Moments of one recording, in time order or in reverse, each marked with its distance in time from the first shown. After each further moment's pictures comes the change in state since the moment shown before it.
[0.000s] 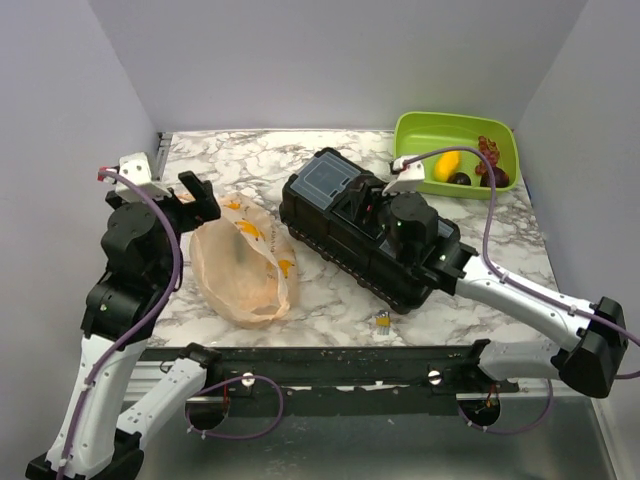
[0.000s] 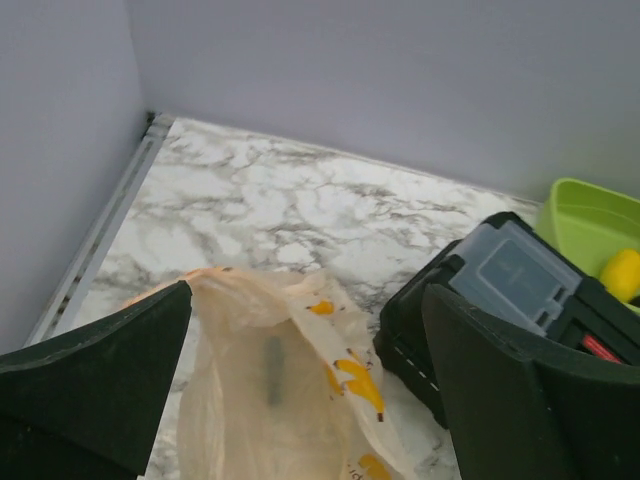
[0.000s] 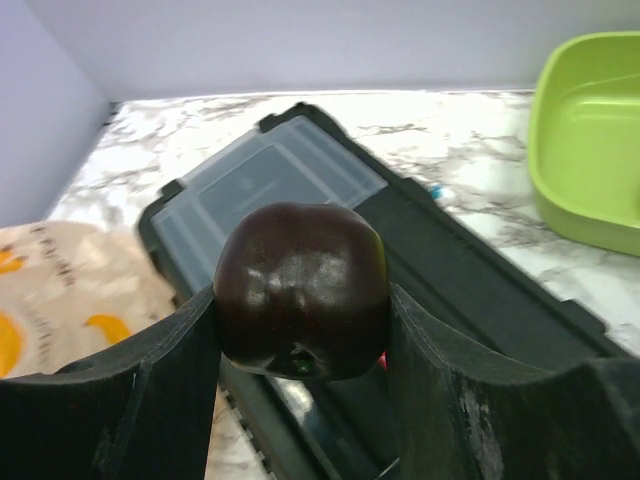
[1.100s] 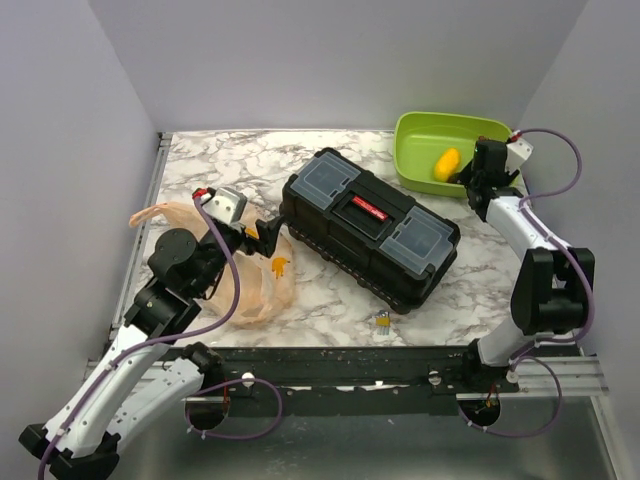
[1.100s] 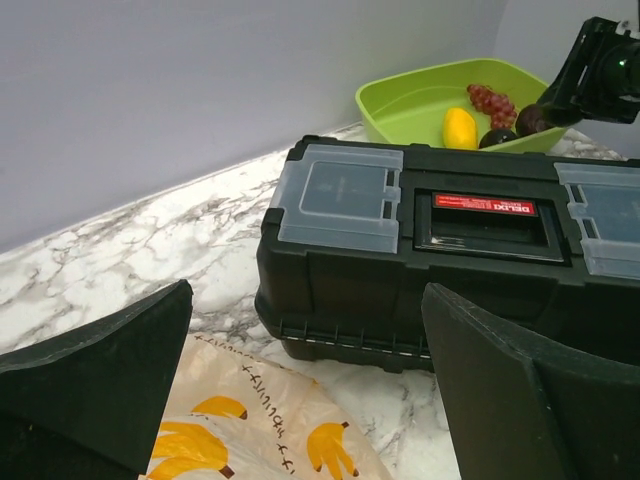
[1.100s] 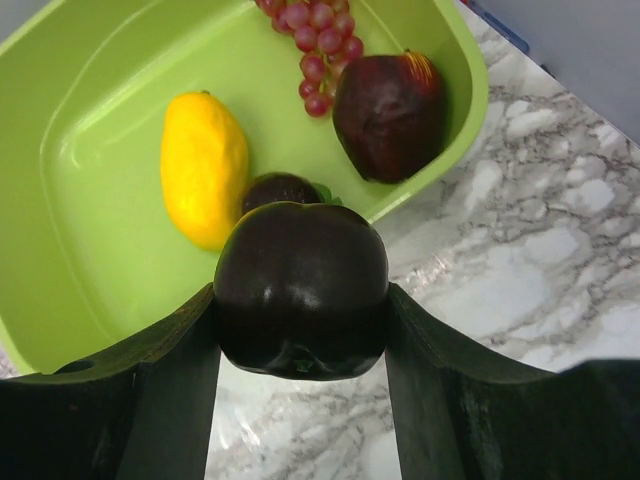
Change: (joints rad) left arm -0.234 -0.078 -0.333 0.414 0.422 0.327; right arm -0.899 0.356 0.112 -0.177 -0.141 0.250
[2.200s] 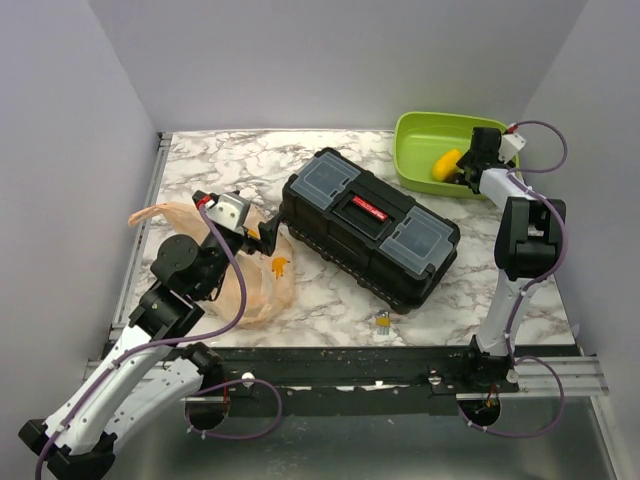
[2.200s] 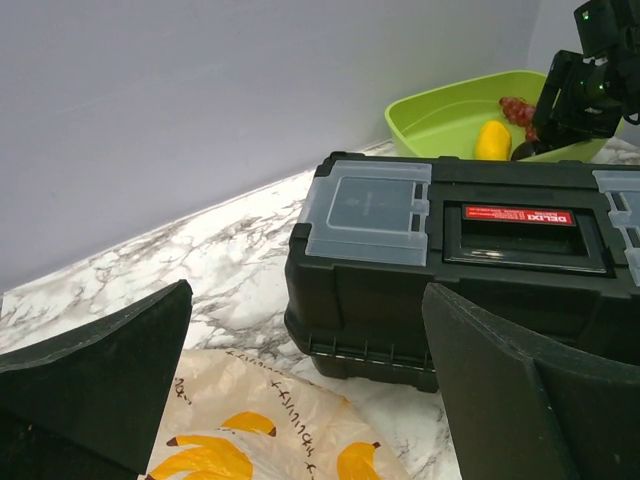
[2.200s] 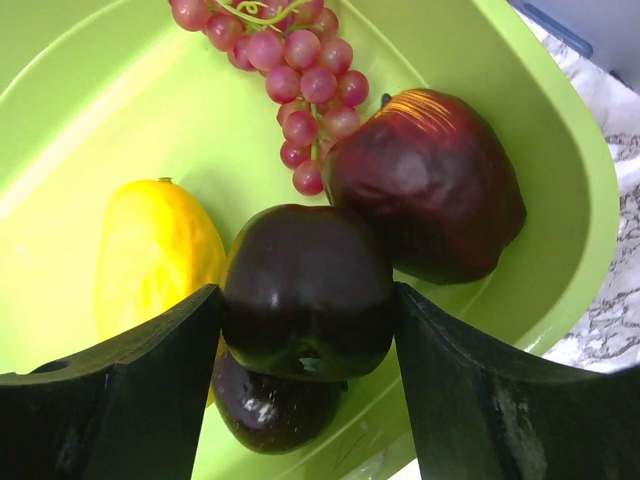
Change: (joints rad) left arm -0.047 -0.030 -0.074 0.108 -0.090 0.086; right arm -0.090 0.473 0.382 -0.028 -0.012 0.076
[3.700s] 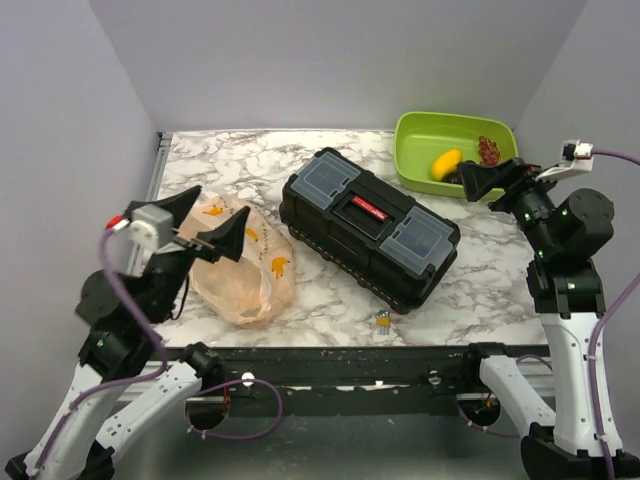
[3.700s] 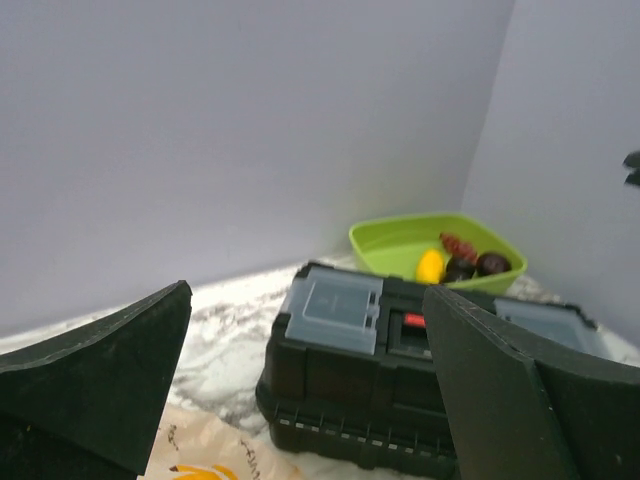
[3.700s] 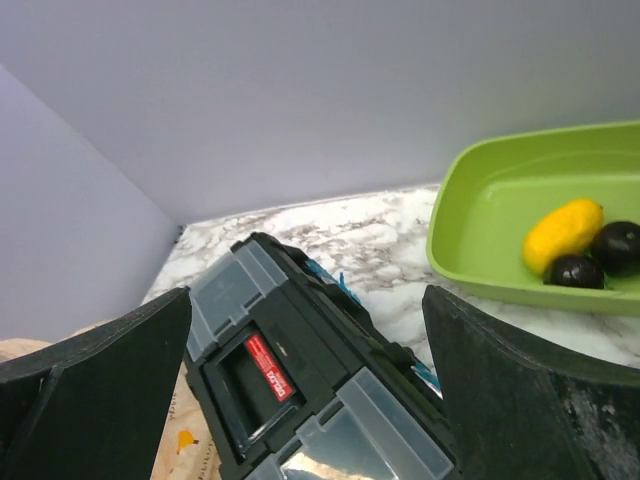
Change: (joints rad) left arm -0.001 -0.114 0.163 -0.086 -0.003 -0.138; right arm 0.070 -1.265 -0.414 -0.144 -0.733 -0.166
